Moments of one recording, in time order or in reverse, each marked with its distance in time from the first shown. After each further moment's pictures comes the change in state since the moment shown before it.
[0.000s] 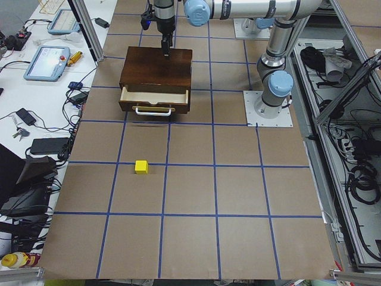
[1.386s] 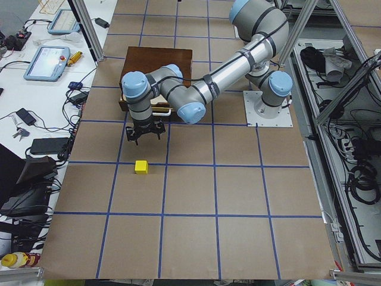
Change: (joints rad) left arm 0.451 -0.379 0.107 0.389 0.047 1.611; right arm 0.000 0.000 0.000 0.000 0.000 0.000
